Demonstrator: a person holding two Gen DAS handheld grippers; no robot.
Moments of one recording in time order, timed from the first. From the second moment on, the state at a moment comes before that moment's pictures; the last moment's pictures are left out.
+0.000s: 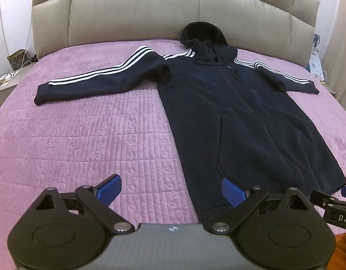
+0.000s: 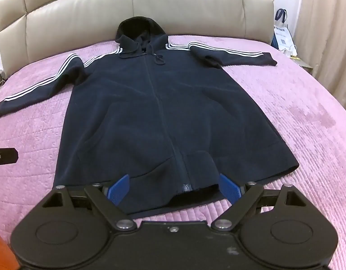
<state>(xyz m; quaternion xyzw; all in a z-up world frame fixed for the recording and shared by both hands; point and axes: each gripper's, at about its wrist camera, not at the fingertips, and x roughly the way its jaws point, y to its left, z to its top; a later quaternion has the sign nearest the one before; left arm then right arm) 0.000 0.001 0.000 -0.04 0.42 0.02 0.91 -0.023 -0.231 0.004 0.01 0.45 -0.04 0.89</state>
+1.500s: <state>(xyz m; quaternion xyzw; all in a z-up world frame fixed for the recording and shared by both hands) 0.001 0.010 -0.004 -0.07 0.41 0.01 0.91 -0.022 -0.238 0.003 0.04 0.46 -0.03 0.89</state>
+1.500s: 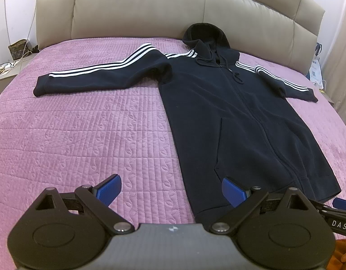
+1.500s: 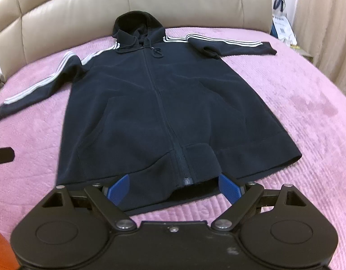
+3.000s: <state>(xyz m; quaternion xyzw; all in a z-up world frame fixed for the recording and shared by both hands) 0.346 -0.174 -0.063 -0.01 0.32 0.00 0.95 0.487 -0.675 -0.117 0.23 0.36 -0.25 0.87</state>
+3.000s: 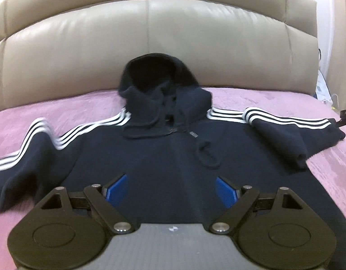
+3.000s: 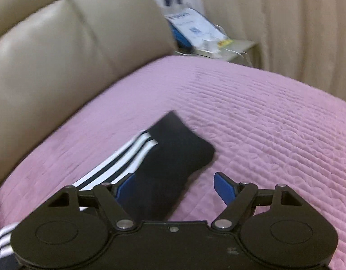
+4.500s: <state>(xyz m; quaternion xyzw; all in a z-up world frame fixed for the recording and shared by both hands) 0.362 -0.069 -0.049 -0.02 0.31 0.10 0.95 0.464 -0.232 -0.022 0.10 0.30 0.21 0.92</state>
